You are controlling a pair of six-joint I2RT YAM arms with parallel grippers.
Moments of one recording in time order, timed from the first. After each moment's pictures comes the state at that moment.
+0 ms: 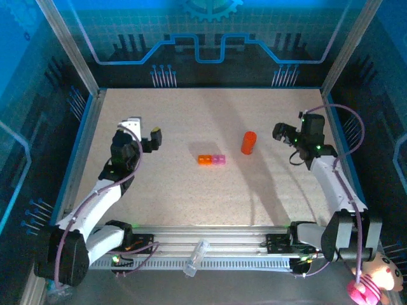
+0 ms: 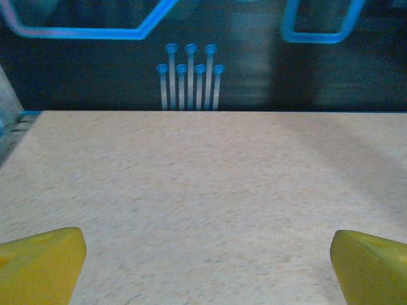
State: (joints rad) left arm -0.15 1.02 0.53 0.24 -0.15 -0.10; right arm -0.04 1.21 0.85 -0.35 0.01 0.32
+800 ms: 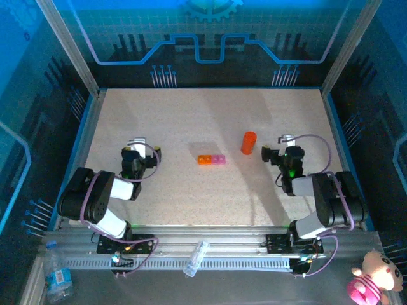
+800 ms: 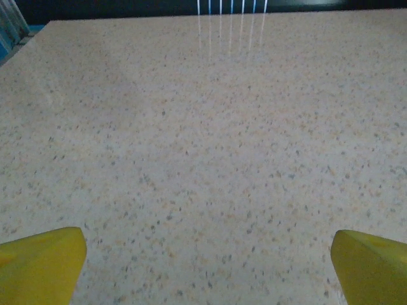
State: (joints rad) left arm -0.08 1.56 0.30 0.91 -0.15 -0.04; right arm 0.07 1.52 0.33 0.77 0.07 0.00
